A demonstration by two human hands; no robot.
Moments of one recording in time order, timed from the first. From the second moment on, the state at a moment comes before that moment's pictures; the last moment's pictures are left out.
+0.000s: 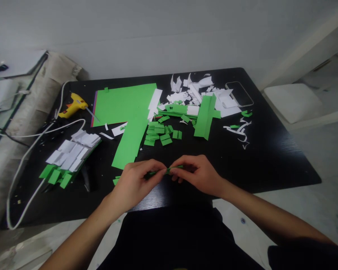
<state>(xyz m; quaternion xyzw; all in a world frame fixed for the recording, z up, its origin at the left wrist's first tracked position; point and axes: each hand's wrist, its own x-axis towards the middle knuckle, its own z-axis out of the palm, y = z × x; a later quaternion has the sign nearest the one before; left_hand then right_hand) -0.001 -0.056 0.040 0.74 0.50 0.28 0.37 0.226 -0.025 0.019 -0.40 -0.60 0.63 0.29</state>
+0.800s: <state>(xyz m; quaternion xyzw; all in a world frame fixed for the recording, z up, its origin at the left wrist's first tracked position) -0.032 -0.042 0.035 0.73 0.54 0.14 0.40 0.260 -0.010 0.018 -0.48 -0.57 0.60 0.30</state>
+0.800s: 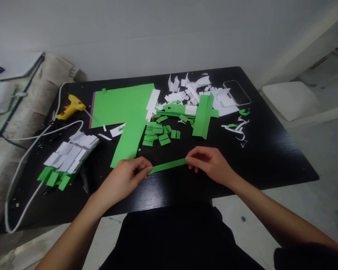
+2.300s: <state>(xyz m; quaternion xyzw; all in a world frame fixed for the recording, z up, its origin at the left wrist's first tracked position) 0.010 -0.097 -0.010 0.84 0.53 0.13 0.06 0.218 -0.076 -0.016 -0.39 -0.91 0.10 0.13</state>
